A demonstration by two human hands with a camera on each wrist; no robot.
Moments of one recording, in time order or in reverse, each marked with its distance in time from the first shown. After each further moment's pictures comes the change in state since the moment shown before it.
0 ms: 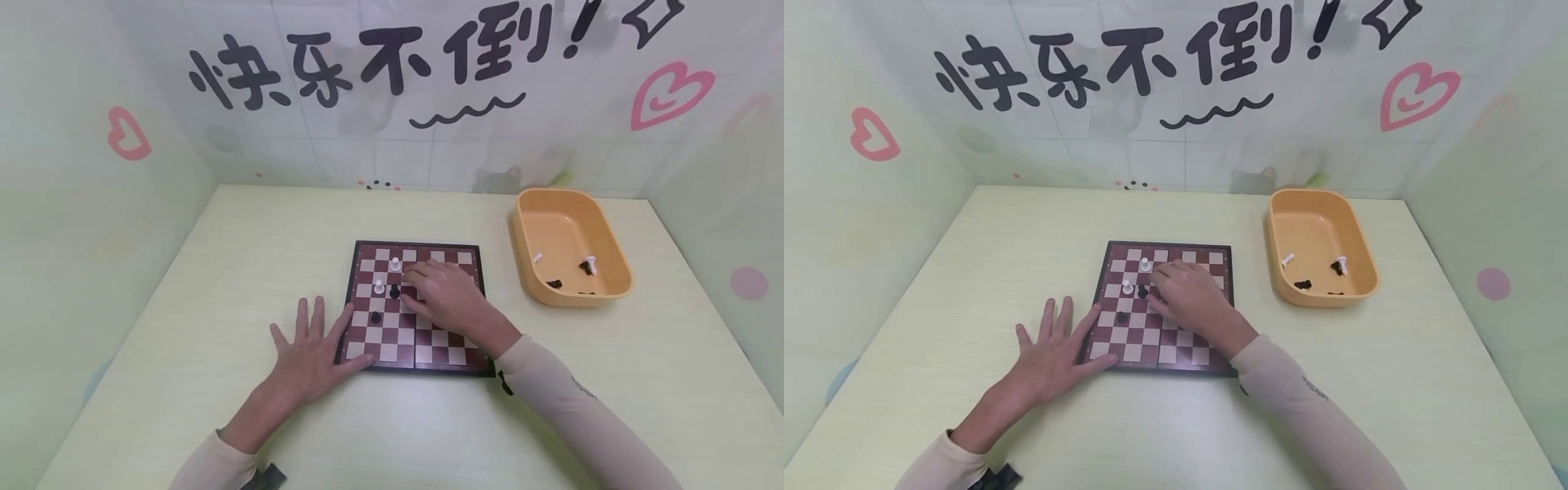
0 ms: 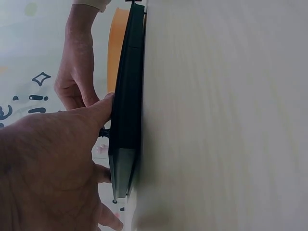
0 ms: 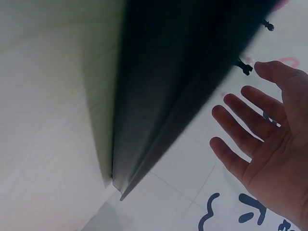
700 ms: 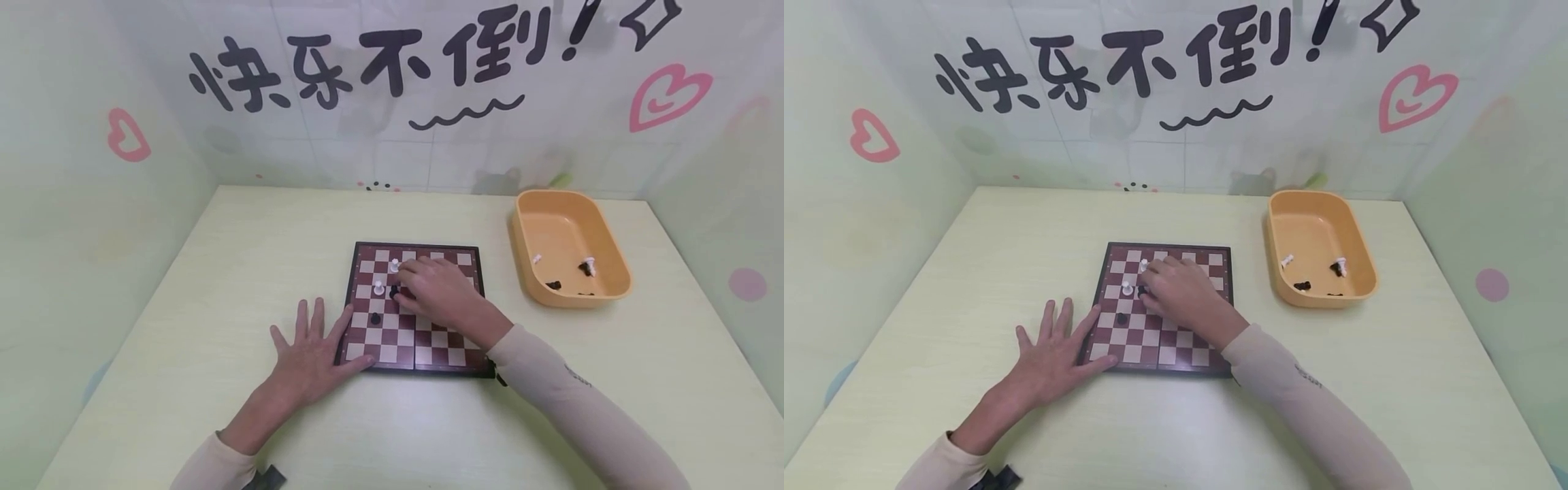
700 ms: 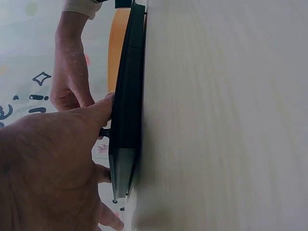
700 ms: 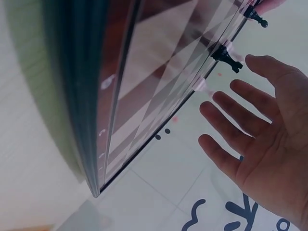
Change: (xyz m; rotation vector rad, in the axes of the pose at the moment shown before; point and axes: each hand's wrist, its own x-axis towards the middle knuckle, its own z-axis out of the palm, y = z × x) left_hand 0.000 0.000 0.000 -0.009 0.009 0.003; right_hand 0.014 -0.008 -0.012 -0.059 -0.096 -0.019
